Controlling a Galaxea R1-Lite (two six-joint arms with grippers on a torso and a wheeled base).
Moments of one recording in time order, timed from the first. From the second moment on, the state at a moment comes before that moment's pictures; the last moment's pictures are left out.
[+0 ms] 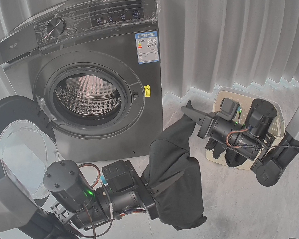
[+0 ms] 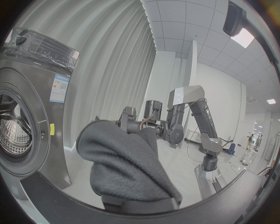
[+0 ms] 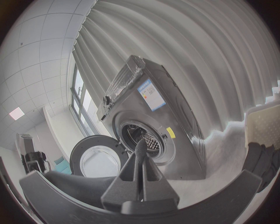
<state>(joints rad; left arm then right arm) -0.73 1.90 -0.44 -1.55 -0.45 -0.01 0.51 2.06 -0.78 -1.51 0.26 0.43</state>
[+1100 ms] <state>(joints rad) -0.64 1.89 -0.49 -1.55 -0.44 -0.05 0.43 2.07 -0.40 -1.55 0.45 0.17</state>
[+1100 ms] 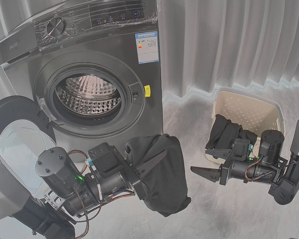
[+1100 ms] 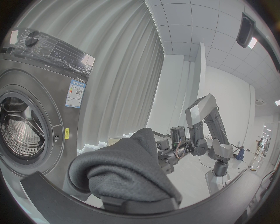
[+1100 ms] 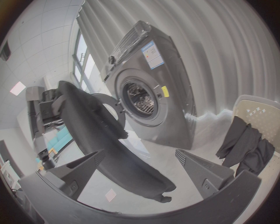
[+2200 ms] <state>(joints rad) -0.67 1.93 -0.56 -1.55 -0.40 -0.07 0.66 2.19 -0.55 -1.55 0.58 0.12</state>
